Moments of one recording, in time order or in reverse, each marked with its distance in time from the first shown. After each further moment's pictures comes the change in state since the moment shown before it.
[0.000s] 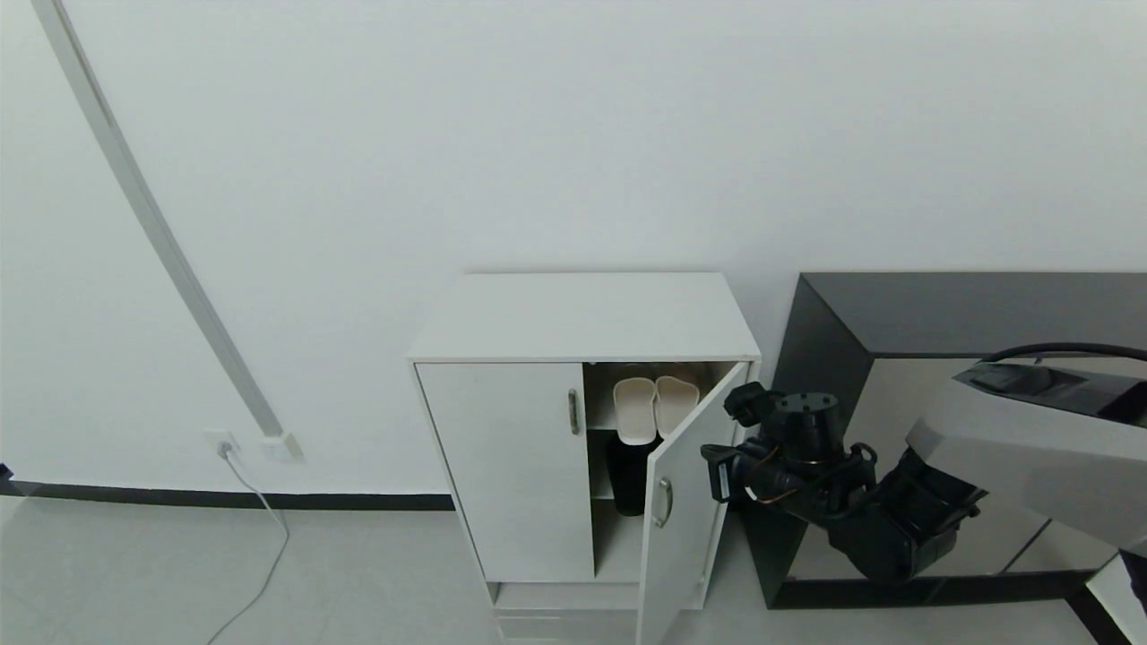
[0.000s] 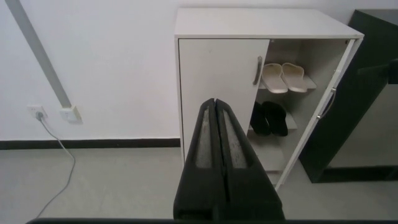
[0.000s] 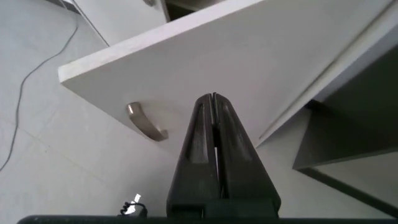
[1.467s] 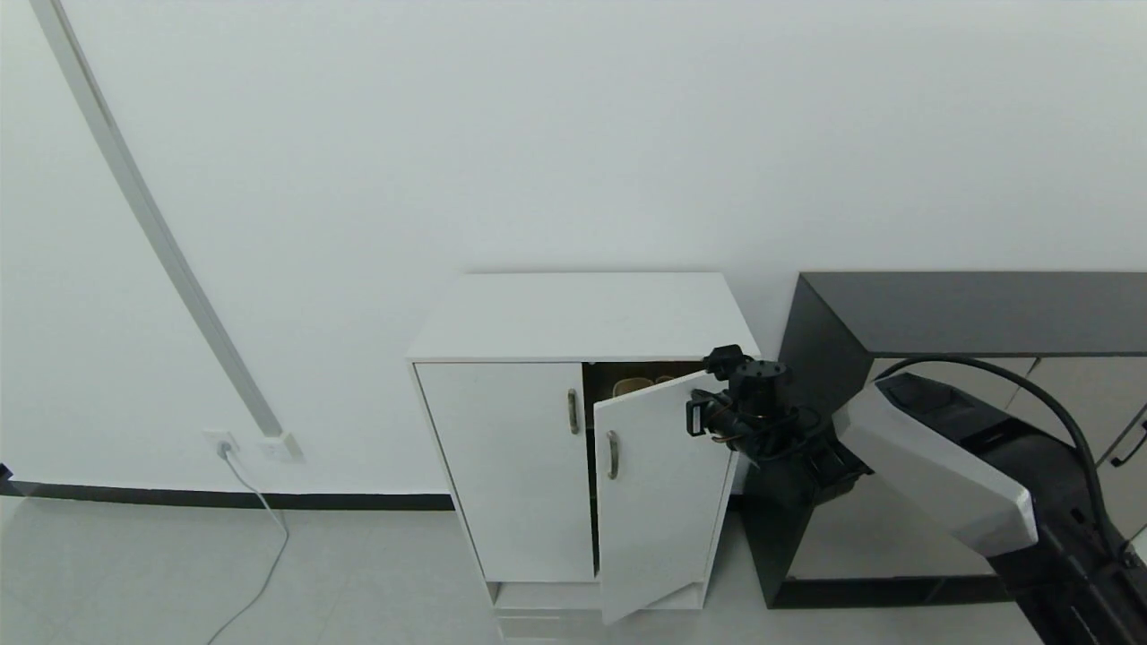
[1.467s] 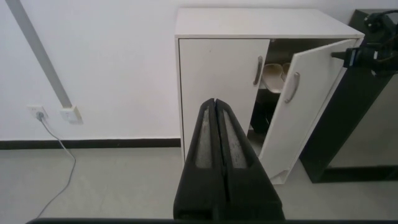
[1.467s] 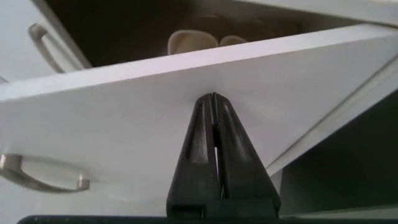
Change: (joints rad) left arm 0.000 0.000 0.000 0.000 0.000 0.001; right arm -0.055 0.316 -0.621 0.140 -0.146 0.006
